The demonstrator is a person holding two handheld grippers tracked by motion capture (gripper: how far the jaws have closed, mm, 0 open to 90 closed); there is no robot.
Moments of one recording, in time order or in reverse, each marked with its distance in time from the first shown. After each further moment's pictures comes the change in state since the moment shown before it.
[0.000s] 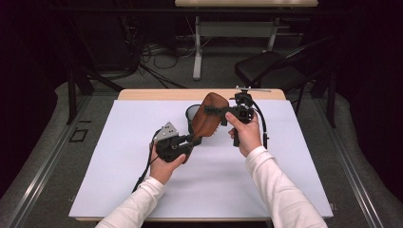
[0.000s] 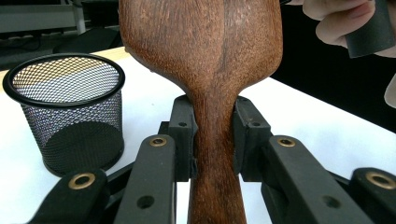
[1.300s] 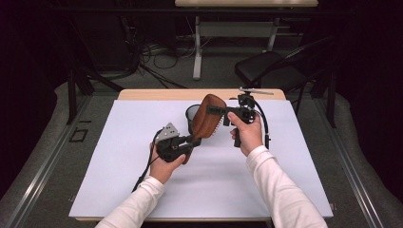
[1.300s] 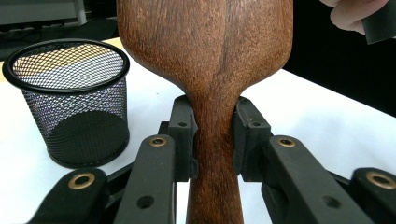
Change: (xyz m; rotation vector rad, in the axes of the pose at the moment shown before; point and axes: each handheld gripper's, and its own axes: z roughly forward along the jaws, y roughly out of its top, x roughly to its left) left arm 0.005 -0.005 0.004 0.037 0.008 0.011; right arm -0.011 -0.004 -0.002 -0.013 0.038 0.065
